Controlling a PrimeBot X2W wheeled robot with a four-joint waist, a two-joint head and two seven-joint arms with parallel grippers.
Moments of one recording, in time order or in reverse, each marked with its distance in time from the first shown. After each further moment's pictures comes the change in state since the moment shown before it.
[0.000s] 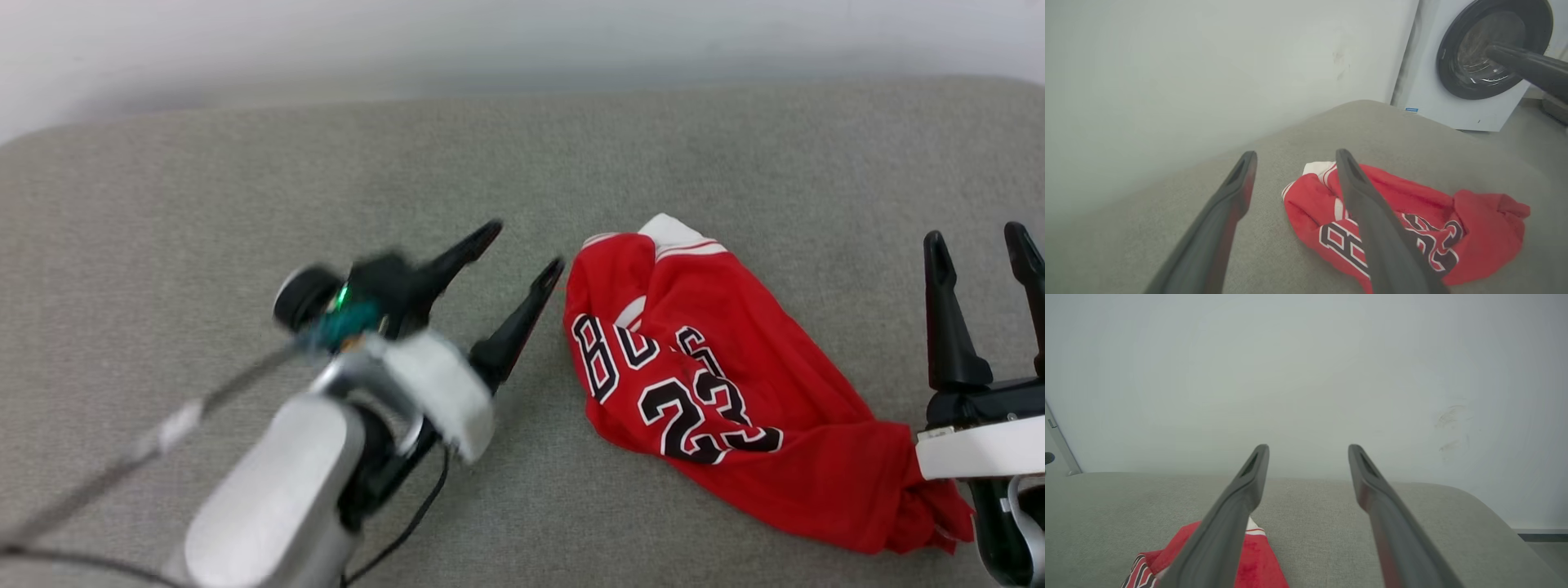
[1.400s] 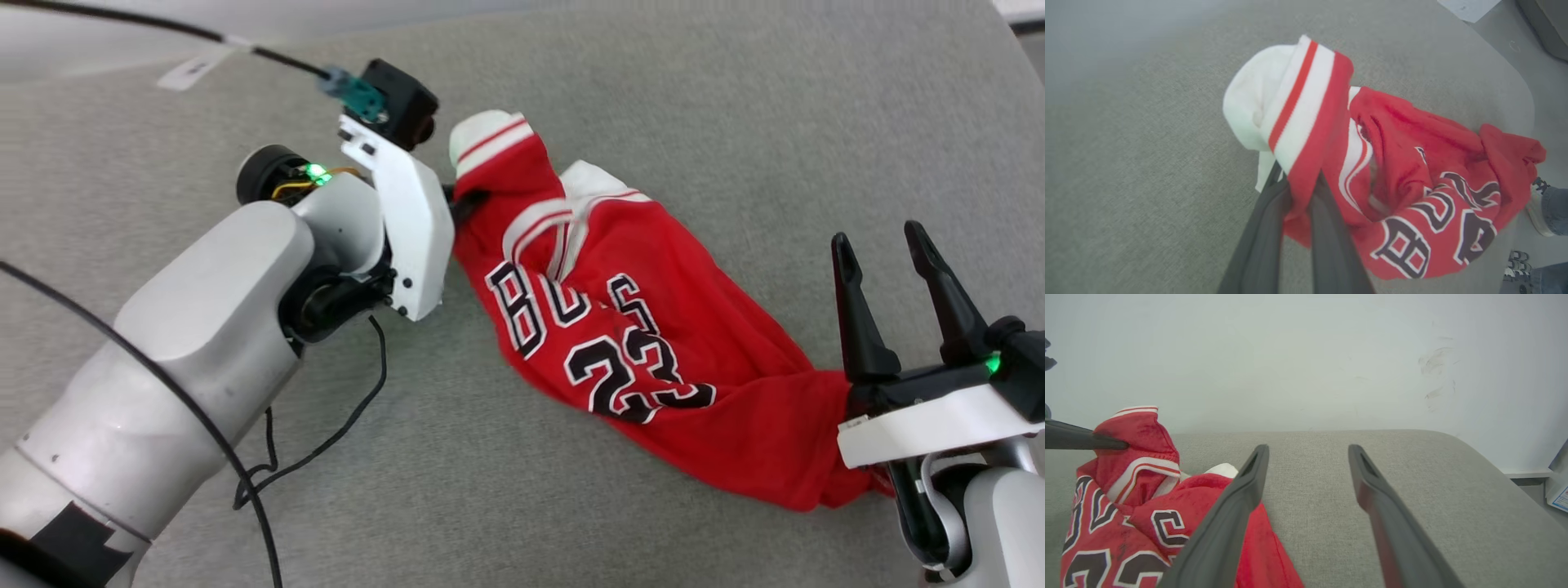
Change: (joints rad) left arm -0.594 0.166 -0.432 0.422 -0.581 0.000 0.385; right arm -0.087 0.061 0.100 0.160 -0.046 0.000 -0.067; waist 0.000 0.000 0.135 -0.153
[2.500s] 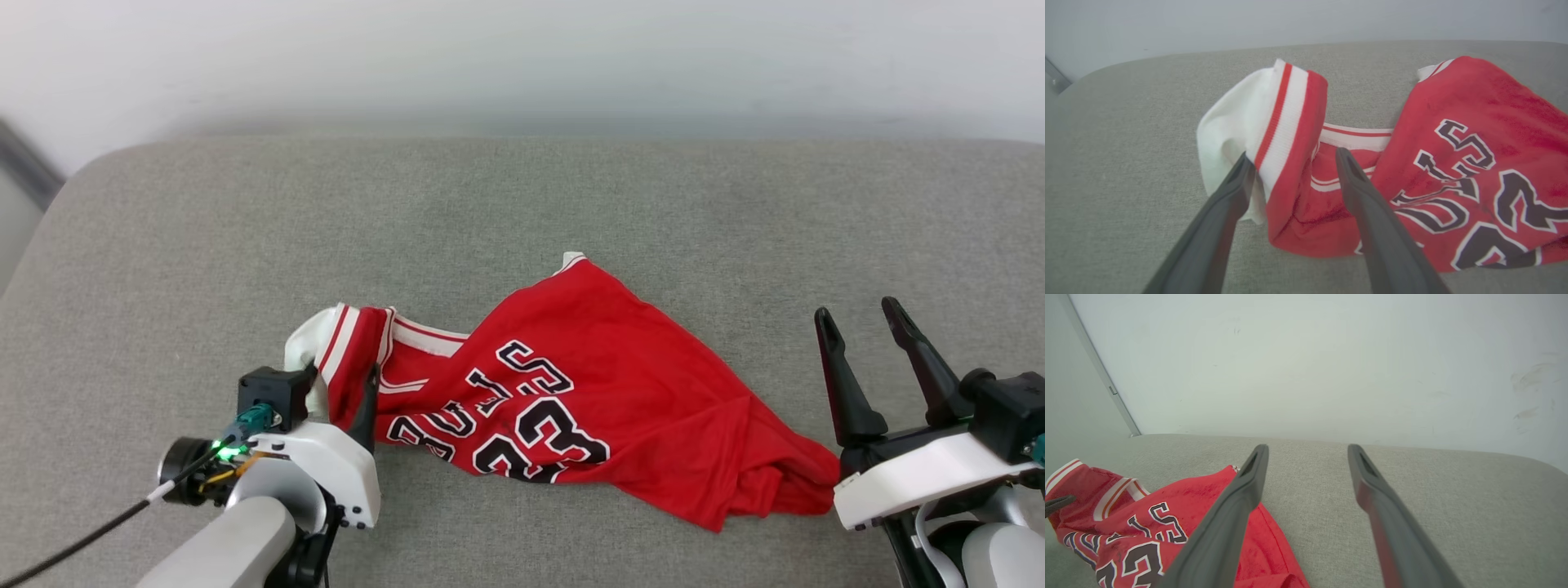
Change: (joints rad) left arm 0.591 0.070 0.084 -0.063 0.127 0.456 -0.637; right arm 0.119 -0.023 0.013 -0.013 0.035 0.000 0.082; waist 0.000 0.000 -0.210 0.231
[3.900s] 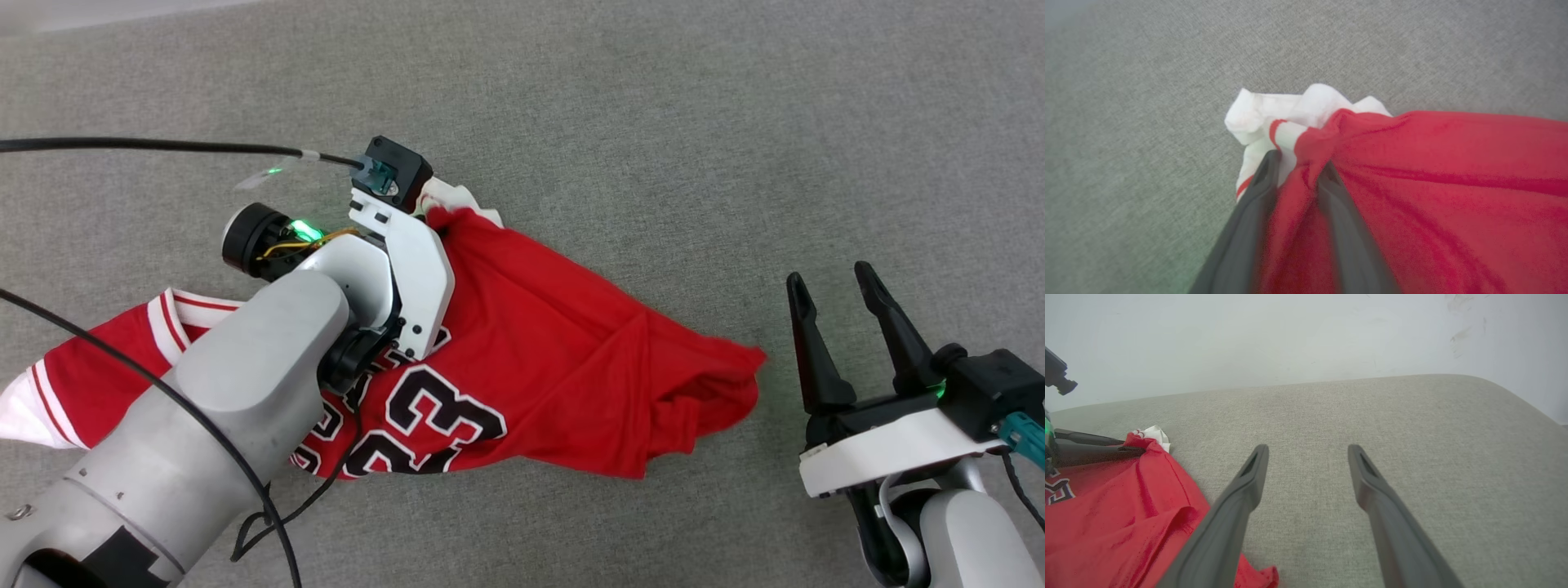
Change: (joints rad) left arm -0.514 -0.110 -0.147 0.180 0.076 -0.253 0.577; right arm -0.081 0.050 0.033 0.070 -0.027 0.000 -0.093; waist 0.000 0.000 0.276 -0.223
